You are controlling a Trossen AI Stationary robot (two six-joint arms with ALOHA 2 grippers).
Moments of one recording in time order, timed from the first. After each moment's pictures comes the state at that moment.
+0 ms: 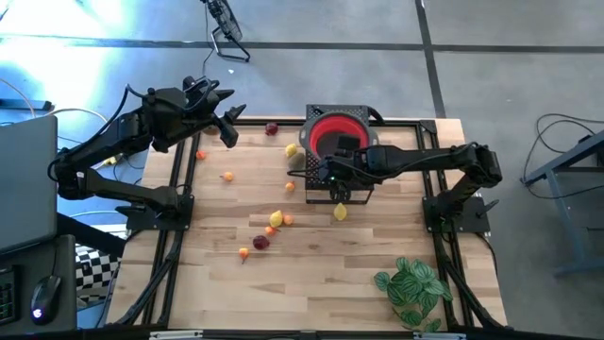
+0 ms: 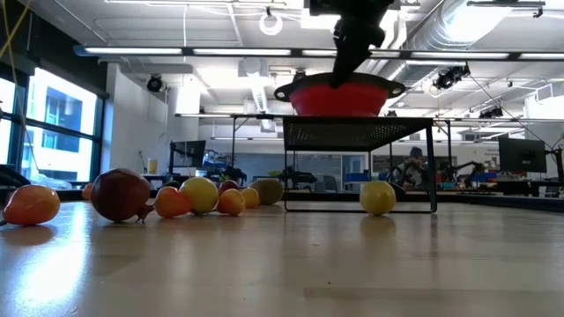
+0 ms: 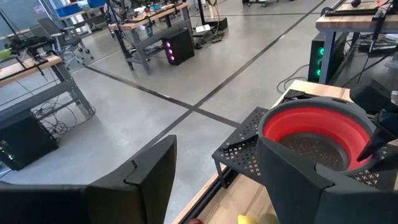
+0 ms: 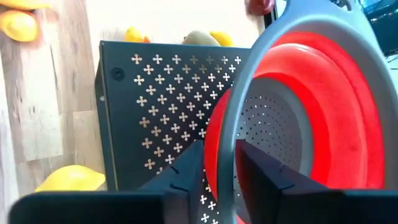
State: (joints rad) left arm 0.26 1.01 1.45 -0.64 -0.53 0.07; right arm -0.01 1.66 1.52 -0.98 0.49 -0.06
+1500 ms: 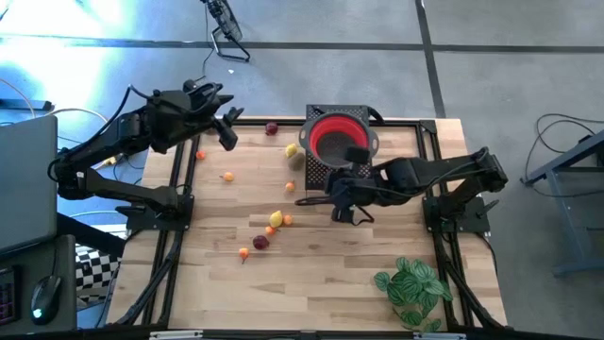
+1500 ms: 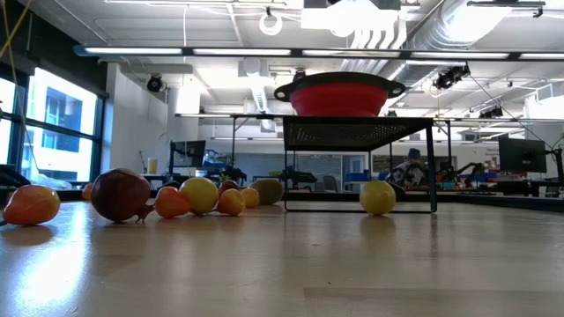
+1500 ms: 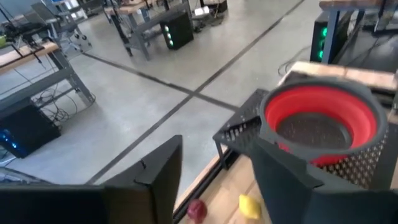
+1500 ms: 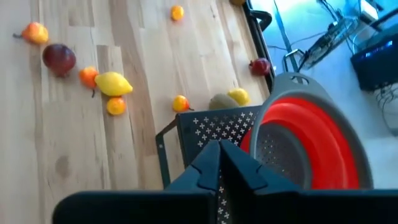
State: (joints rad) left arm 0.25 1.01 1.45 -0.73 -0.53 0.05; right arm 0.23 1.64 1.79 -1.14 0.58 0.19
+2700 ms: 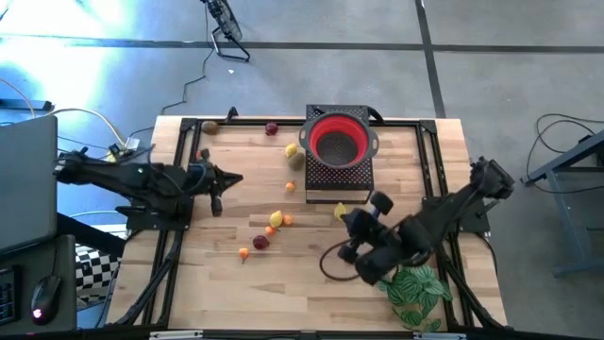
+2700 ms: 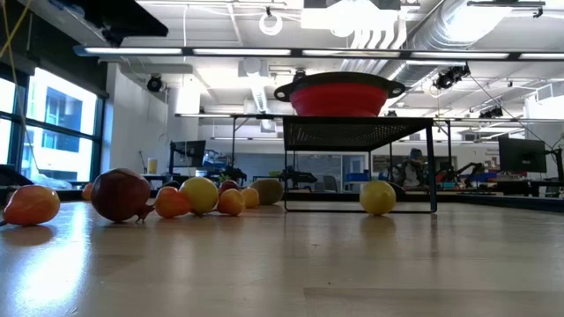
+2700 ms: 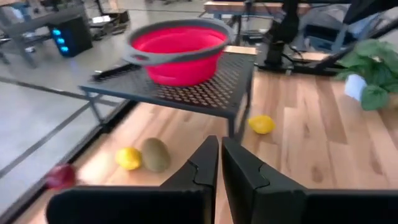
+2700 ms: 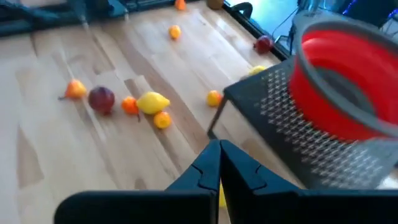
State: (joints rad) left arm -0.24 0.58 0.61 -0.30 -0.55 -0.14; right arm 0.59 1.64 1.54 -1.10 0.91 0.99
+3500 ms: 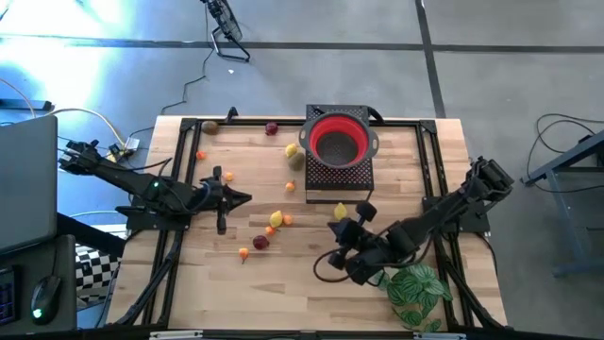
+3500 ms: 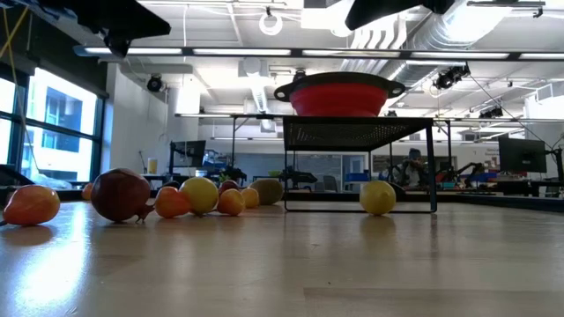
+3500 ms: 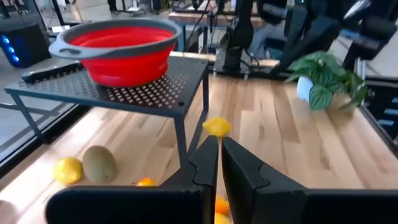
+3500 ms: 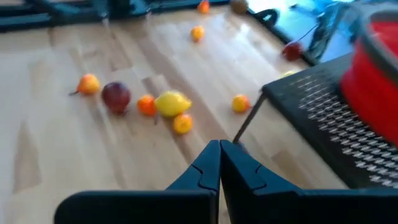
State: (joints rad) left arm -0.37 0.65 0.49 -0.02 -0.56 -0.17; right arm 0.55 1.64 1.31 -0.67 0.88 0.76
